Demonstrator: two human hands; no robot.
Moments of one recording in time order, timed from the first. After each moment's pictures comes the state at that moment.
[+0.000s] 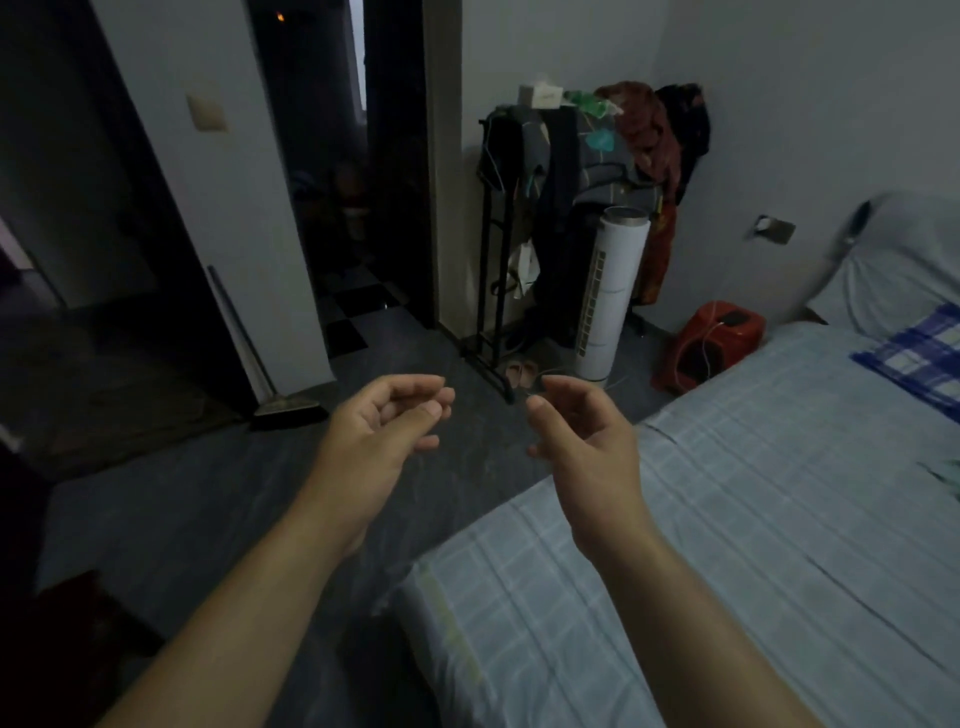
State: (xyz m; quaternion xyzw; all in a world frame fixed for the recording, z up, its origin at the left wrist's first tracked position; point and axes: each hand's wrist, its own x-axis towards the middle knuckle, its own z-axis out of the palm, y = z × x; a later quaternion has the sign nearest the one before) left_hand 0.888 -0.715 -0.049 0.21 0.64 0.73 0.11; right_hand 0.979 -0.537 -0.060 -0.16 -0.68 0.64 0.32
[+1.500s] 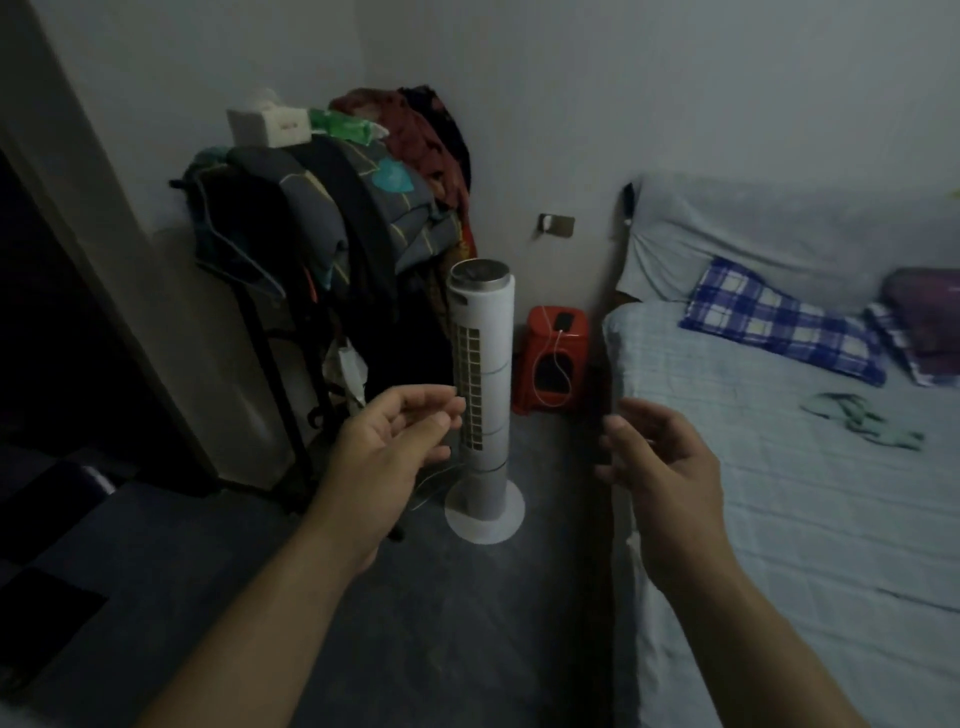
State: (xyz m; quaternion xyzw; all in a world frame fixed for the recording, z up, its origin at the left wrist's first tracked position) left_hand 0.246 -0.342 -0.041 0.44 0.54 0.63 0.36; right_hand 0.475 -0.254 -0.075 -0.41 -0.53 0.48 0.56
